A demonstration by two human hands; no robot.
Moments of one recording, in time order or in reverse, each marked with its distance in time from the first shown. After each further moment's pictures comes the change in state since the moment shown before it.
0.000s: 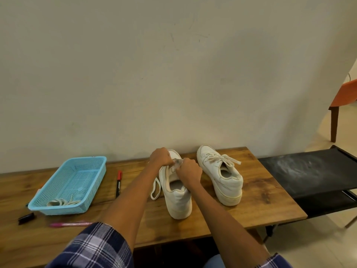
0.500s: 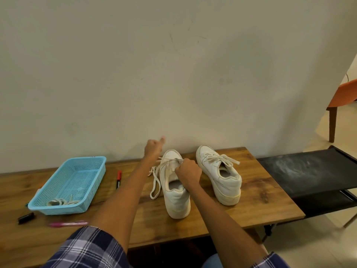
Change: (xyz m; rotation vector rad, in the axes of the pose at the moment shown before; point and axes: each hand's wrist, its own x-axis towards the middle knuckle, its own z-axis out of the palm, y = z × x) left_hand -0.002 -0.005 -0.021 -0.916 0.243 -0.221; right_hand -0.001 0.000 0.000 -0.027 0.003 0.053
